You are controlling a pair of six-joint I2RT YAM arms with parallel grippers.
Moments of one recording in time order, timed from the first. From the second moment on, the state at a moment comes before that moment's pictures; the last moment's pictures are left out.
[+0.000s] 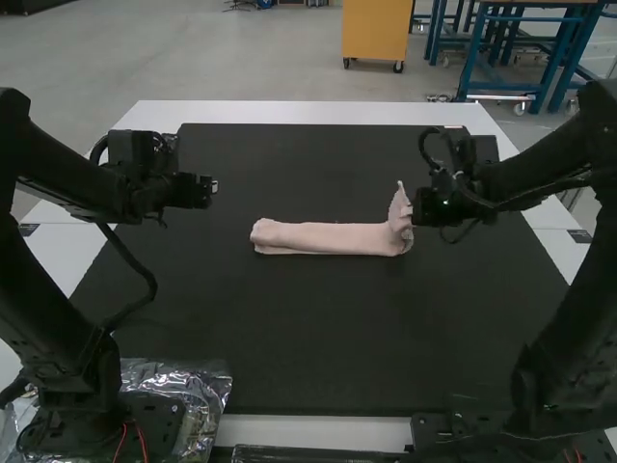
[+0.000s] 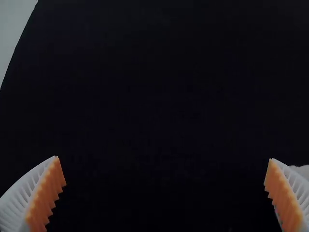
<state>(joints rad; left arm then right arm) 0.02 1.48 0.61 0.44 0.12 0.08 0.17 1.68 0.80 0.11 -0.42 0.07</state>
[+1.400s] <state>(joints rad) 0.02 1.48 0.53 0.55 0.08 0.10 0.68 2.13 1.24 0.23 -0.39 0.22</state>
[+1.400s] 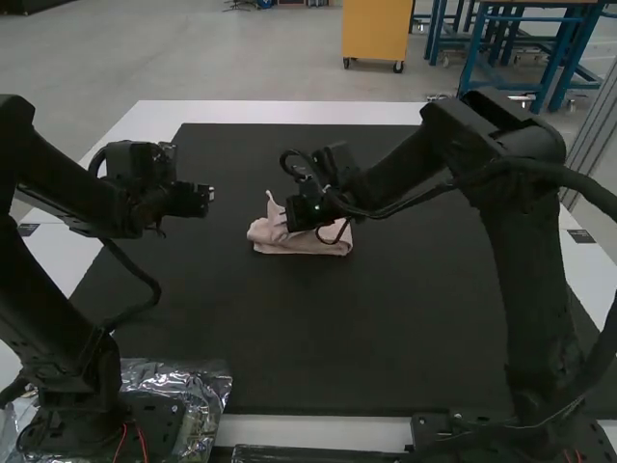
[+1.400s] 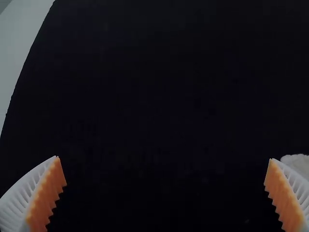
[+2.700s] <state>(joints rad) -0.03 1.39 0.48 0.69 -0.21 0.17 0.59 2.15 1.03 0.73 -0.47 0.30</state>
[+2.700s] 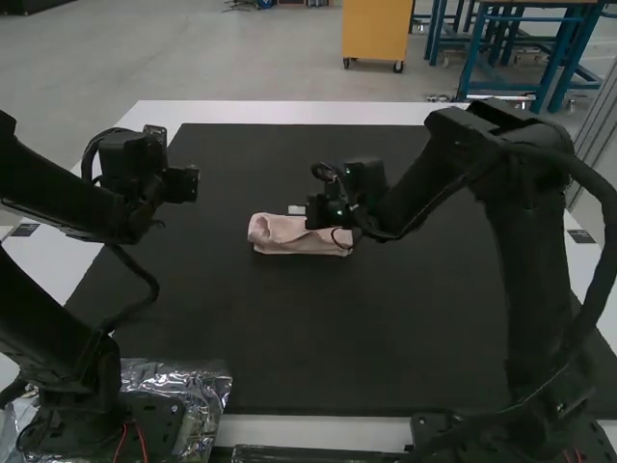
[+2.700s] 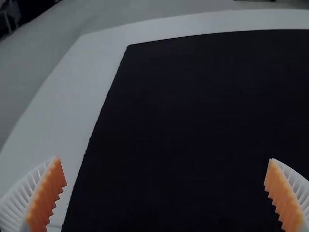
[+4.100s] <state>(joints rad) -0.09 0.85 0.63 0.47 -0.21 0.31 0.39 1.17 0.95 0.34 -0.37 0.33</state>
